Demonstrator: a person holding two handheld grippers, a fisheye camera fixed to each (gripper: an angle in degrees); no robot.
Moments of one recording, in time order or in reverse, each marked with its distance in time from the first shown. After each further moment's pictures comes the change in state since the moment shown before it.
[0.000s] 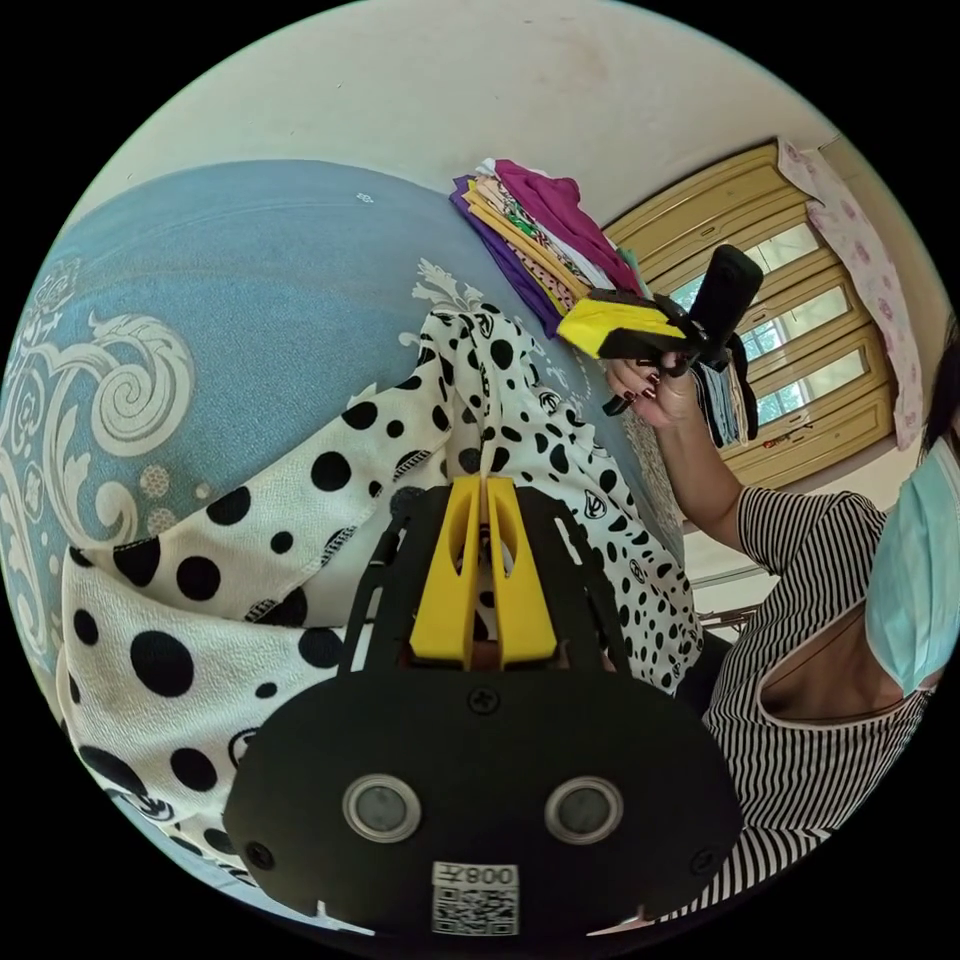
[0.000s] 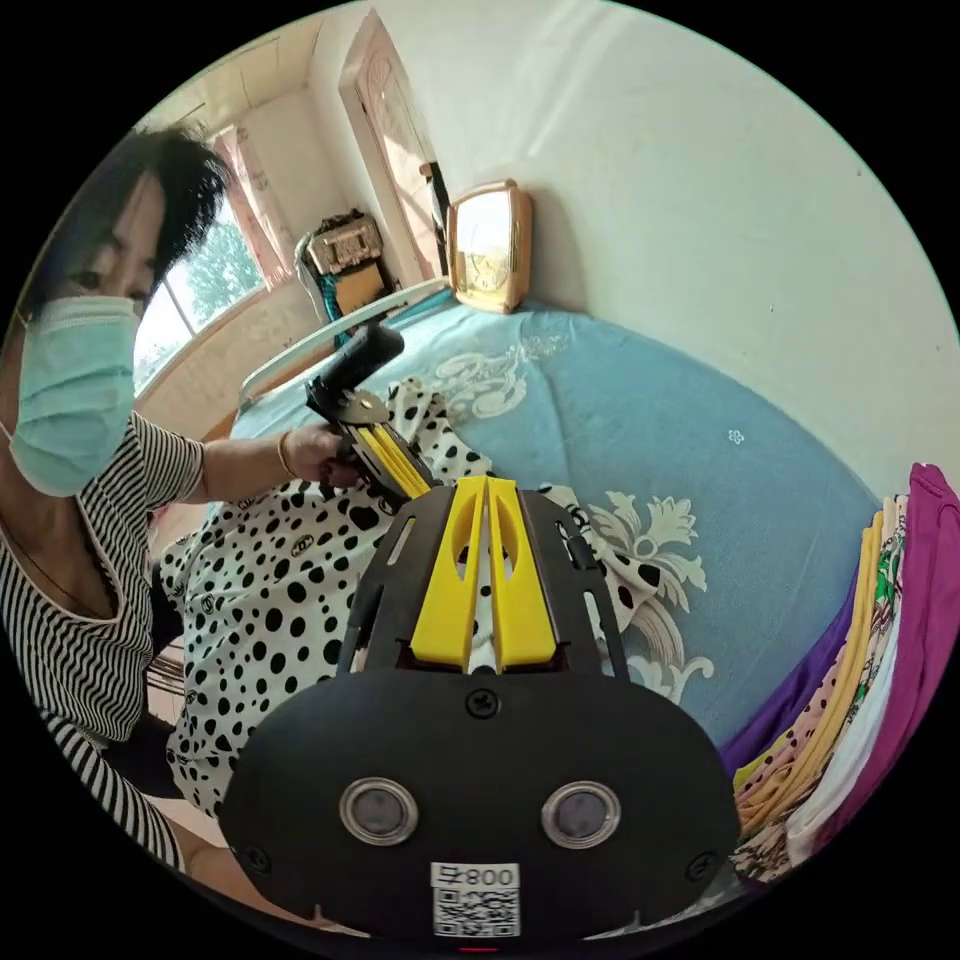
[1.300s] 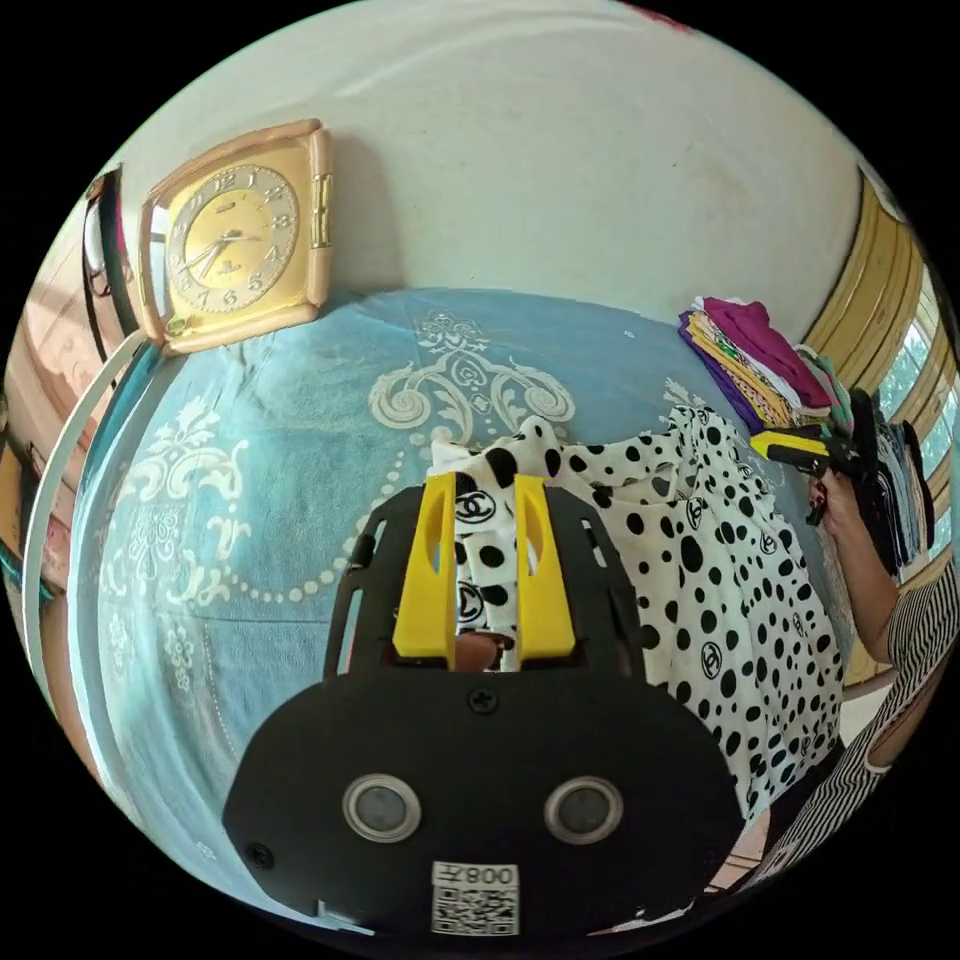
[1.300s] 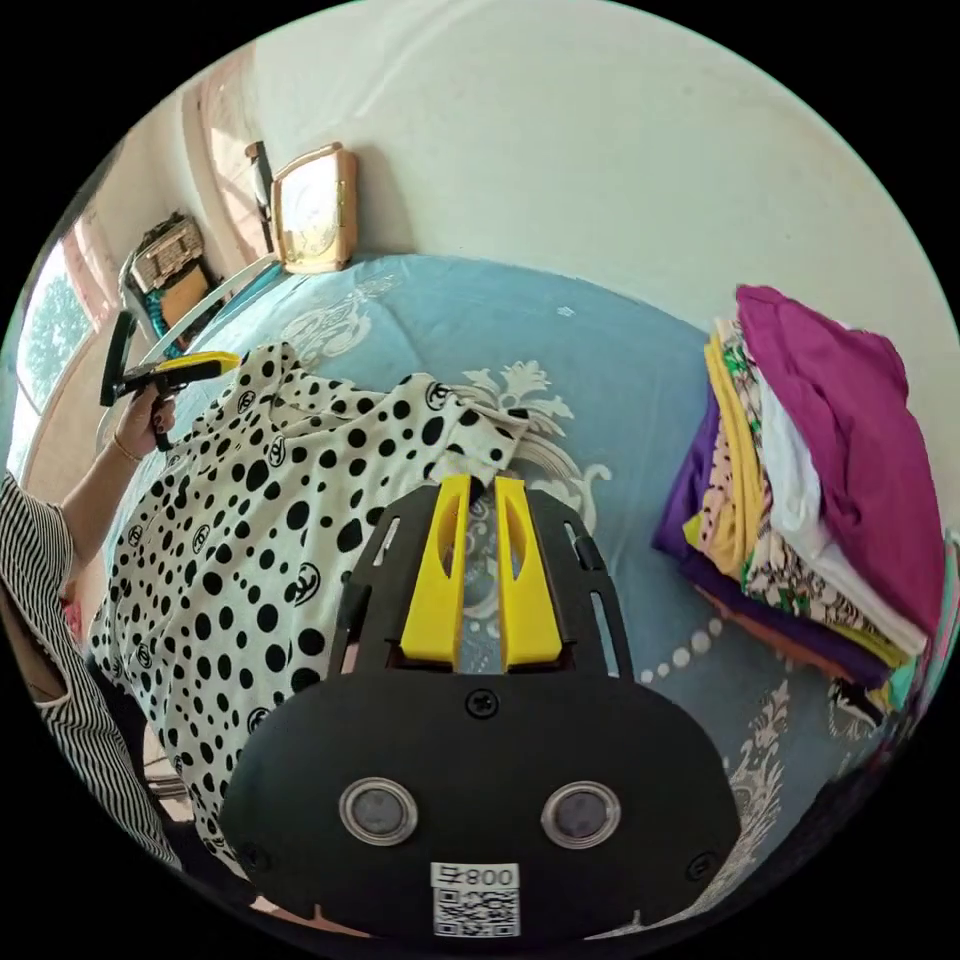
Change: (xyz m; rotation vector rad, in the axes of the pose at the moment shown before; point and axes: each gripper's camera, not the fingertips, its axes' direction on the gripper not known) left arm 0.113 0.161 -0.169 0.382 -0.664 -0.316; right arm 0.014 0.106 -0.129 -0.017 0.343 0.411
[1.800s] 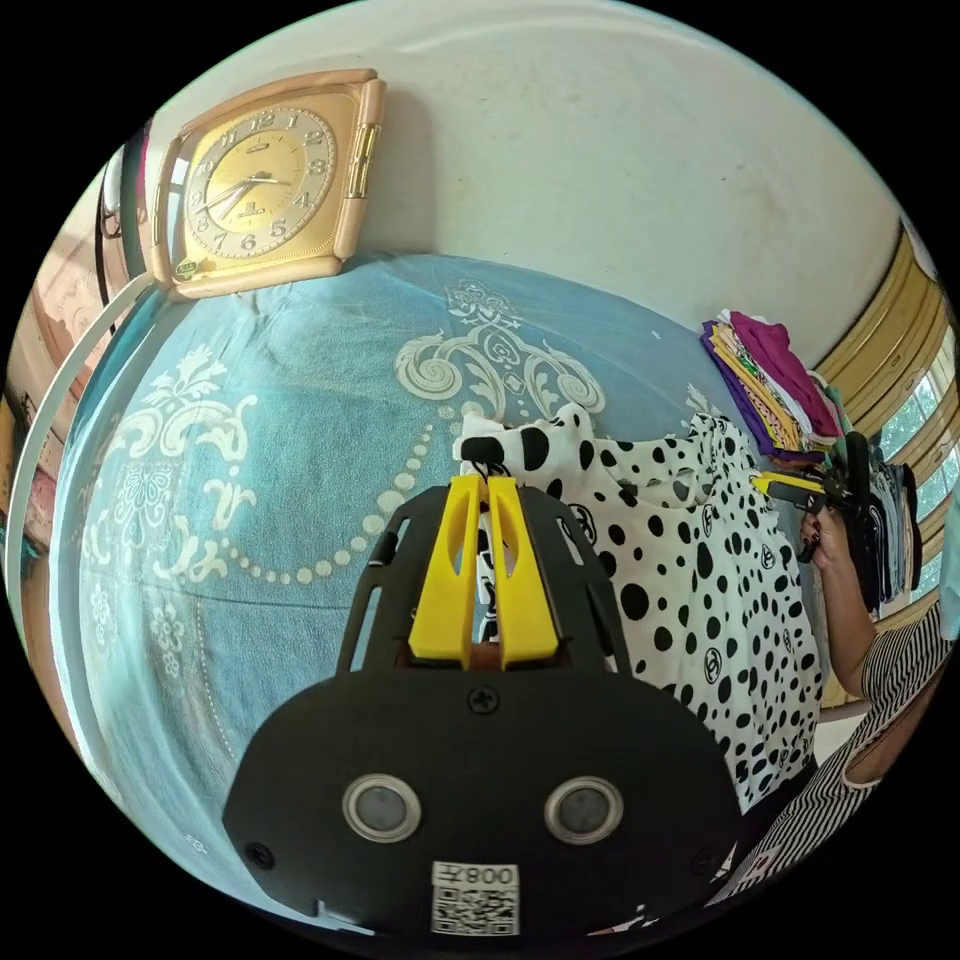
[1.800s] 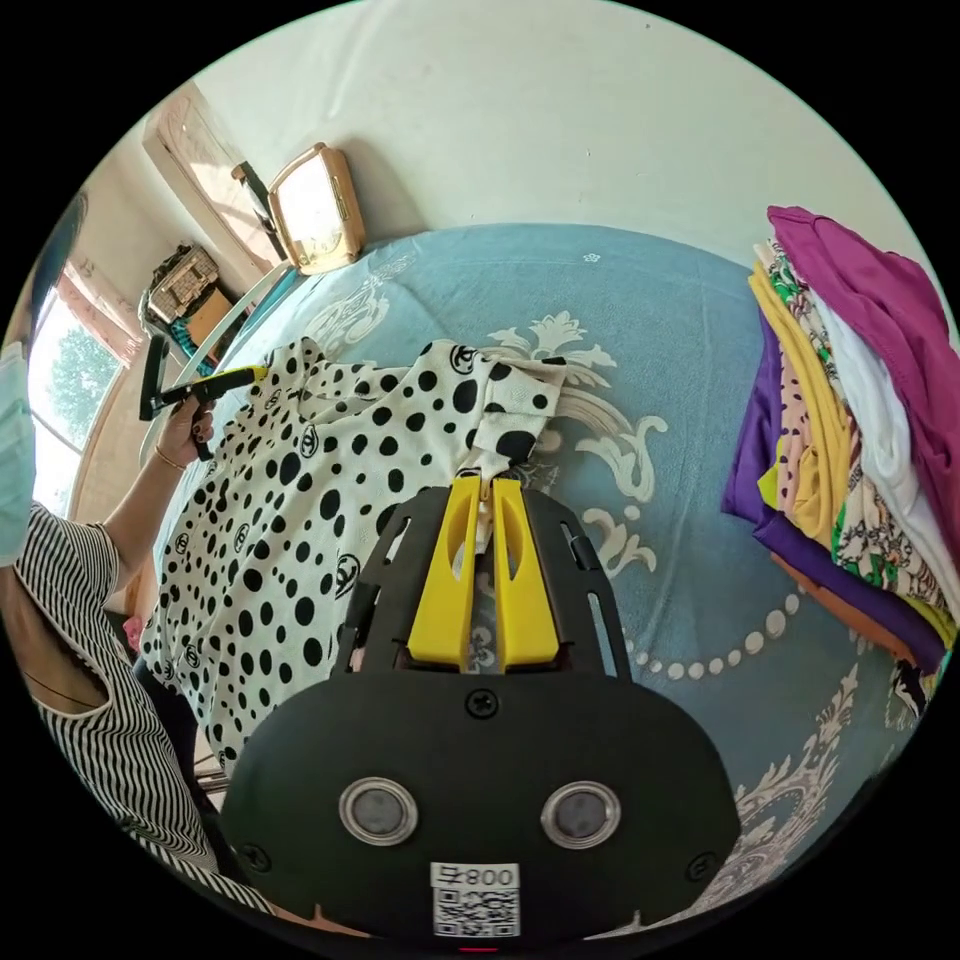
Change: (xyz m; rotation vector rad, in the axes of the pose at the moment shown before) left arm 0.008 0.008 -0.026 -0.028 -0.038 -0.052; right arm 0.006 0.005 -0.008 -0.067 -0.133 0.024
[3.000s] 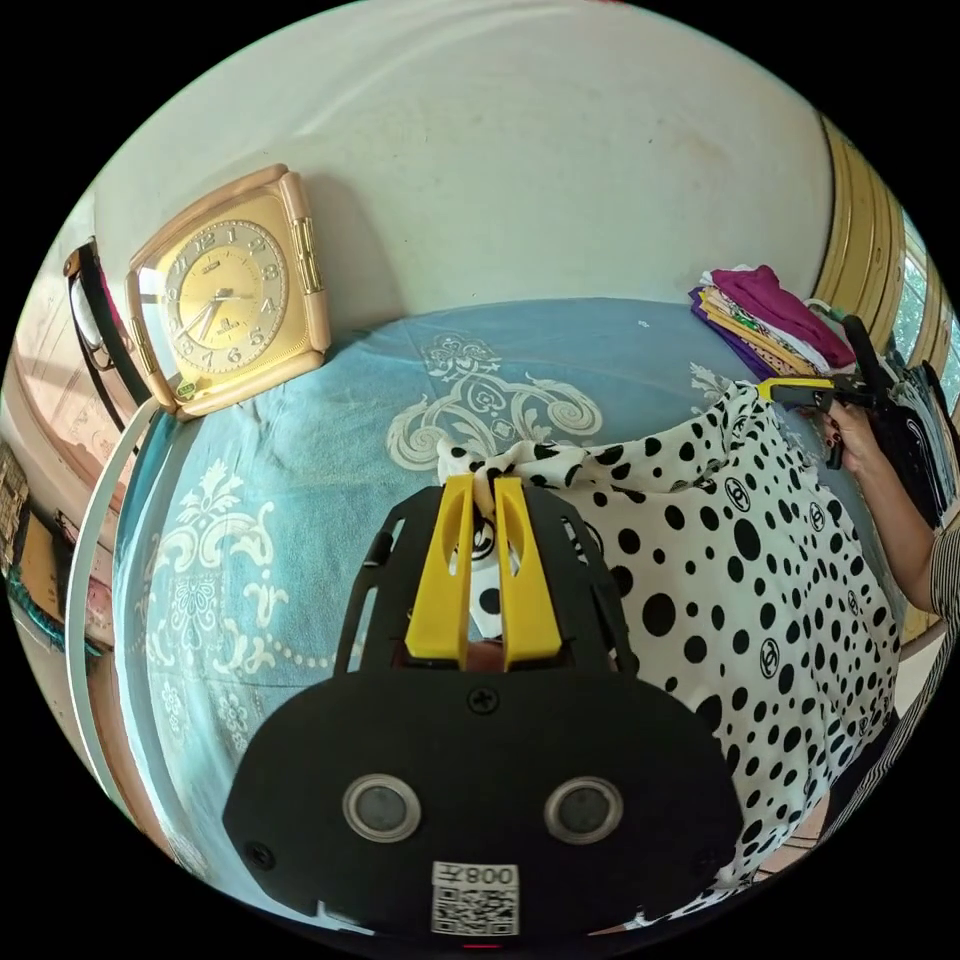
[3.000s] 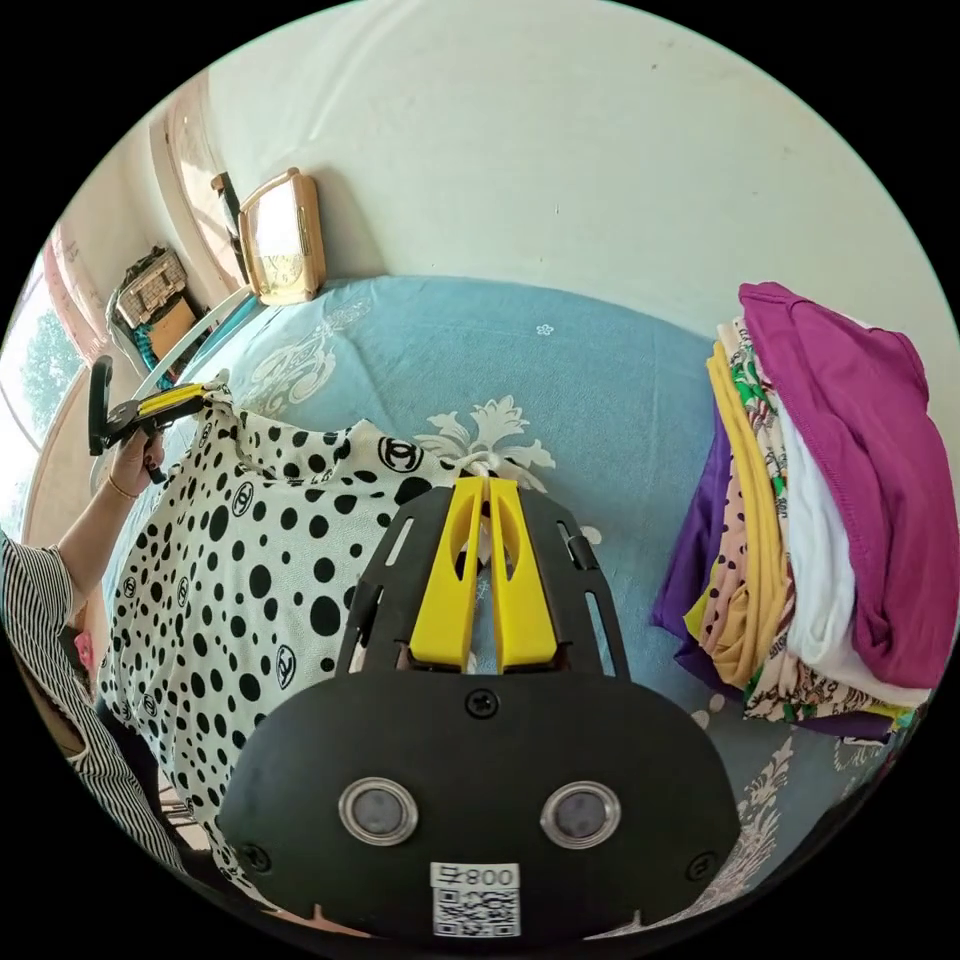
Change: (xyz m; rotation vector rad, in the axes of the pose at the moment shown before) left arm 0.085 0.042 -0.031 0.029 -0.129 0.234; right arm -0.011 -0.007 -0.004 0.050 0.105 -0.039
